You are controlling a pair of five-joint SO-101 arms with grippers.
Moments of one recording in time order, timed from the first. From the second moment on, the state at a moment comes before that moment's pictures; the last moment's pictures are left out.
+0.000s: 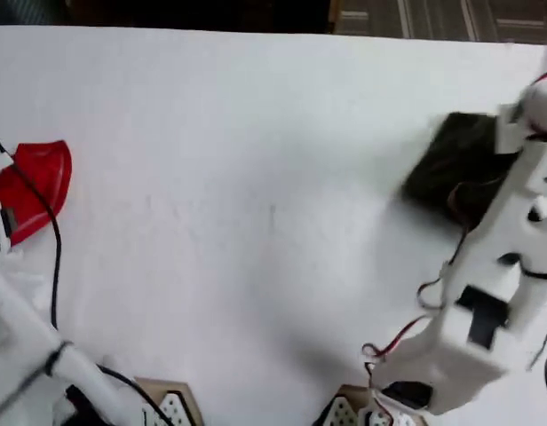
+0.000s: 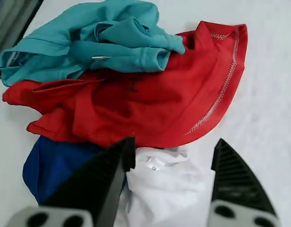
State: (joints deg) left arm -52.2 -34.4 26.1 66.0 -24.2; right arm 20.7 6.7 -44.1 98.7 27.3
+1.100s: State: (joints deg) left arm -40.5 -24.3 23.3 82.6 -24.0; right arm 30.9 11.2 11.2 55.6 27.2
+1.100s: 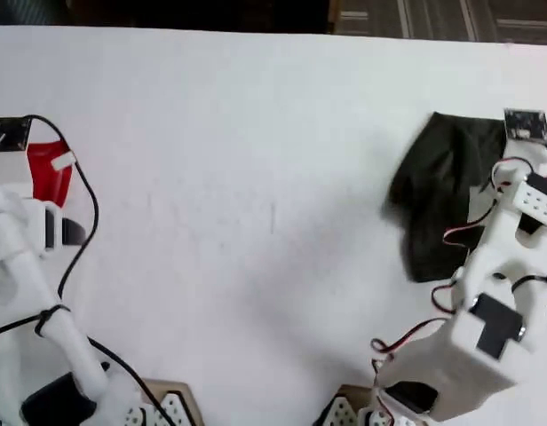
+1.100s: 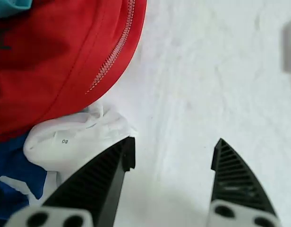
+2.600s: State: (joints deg) left arm -40.1 -23.9 32.6 74.5 -24.1; right arm 30.5 23.2 -20.7 55.7 35.4
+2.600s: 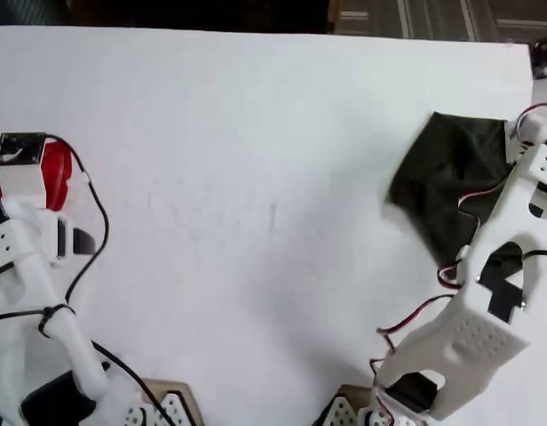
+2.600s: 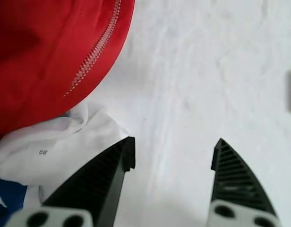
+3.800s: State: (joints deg) left arm -38.9 -23.9 32.7 72.2 -24.2; right arm 36.6 39.9 -41.6 70.0 34.1
